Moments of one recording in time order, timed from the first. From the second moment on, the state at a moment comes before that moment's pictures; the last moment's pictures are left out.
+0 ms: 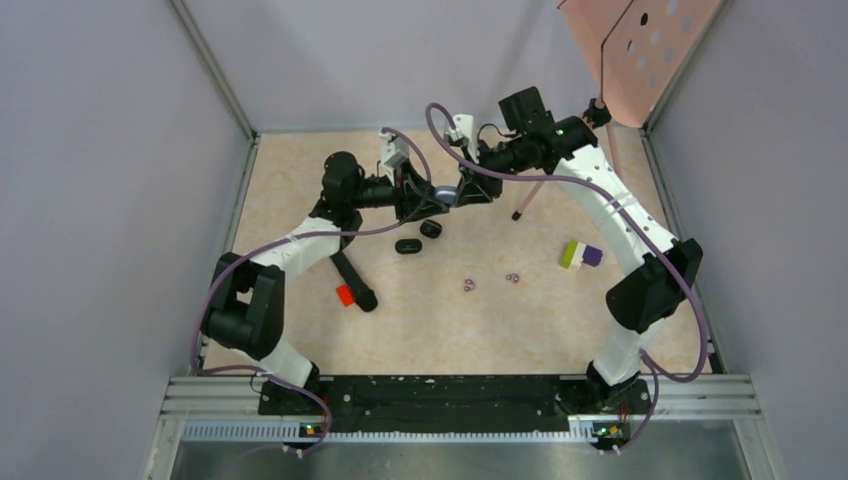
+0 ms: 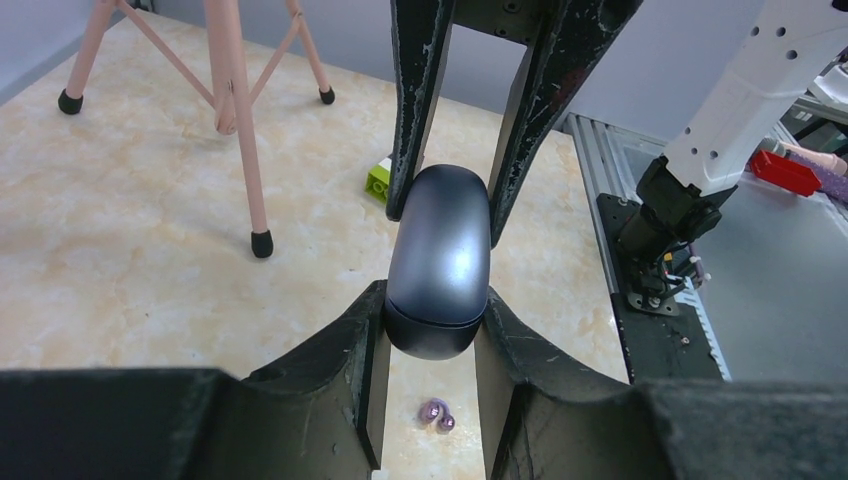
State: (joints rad) left arm -0.36 1.59 1.01 0.65 1.14 -0.31; right arm 0.51 1.76 1.91 -1.04 -0.75 -0.68
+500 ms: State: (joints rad) left arm -0.36 1.60 0.99 0.77 1.15 -0.31; right arm 0.47 1.81 1.91 -1.00 -0.85 -0.44
